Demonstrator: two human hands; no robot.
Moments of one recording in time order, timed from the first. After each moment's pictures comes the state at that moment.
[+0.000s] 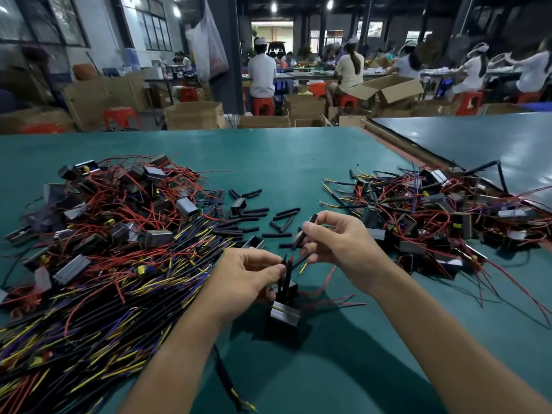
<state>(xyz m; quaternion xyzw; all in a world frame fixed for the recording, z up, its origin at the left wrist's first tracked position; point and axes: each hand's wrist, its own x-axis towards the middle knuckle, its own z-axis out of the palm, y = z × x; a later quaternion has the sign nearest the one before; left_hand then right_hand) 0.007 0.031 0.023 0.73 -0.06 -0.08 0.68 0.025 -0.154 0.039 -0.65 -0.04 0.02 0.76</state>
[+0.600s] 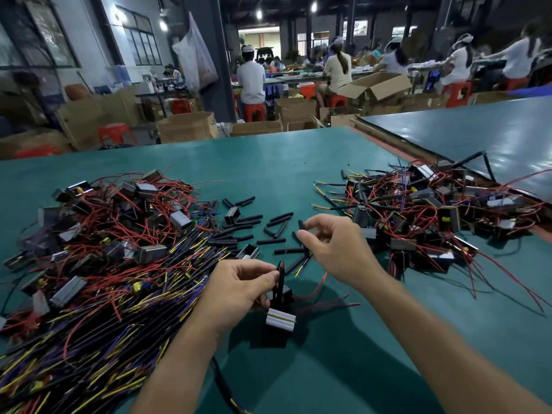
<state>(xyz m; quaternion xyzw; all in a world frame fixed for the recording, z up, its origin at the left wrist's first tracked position) 0.008 0.032 0.020 0.74 -0.07 -0.07 0.66 0.038 -0.166 0.022 -0.87 -0.03 -0.17 0.47</state>
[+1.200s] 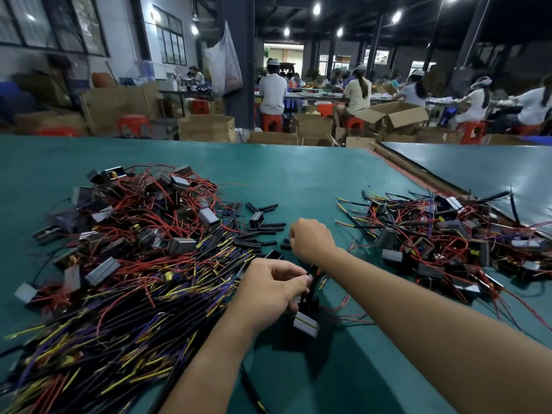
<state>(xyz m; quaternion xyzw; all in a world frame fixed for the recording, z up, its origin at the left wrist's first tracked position) 0.012 0.033 0.020 0.73 -0.09 -0.05 0.67 0.149 -0.099 0.000 -0.99 -0.05 -0.11 0.08</state>
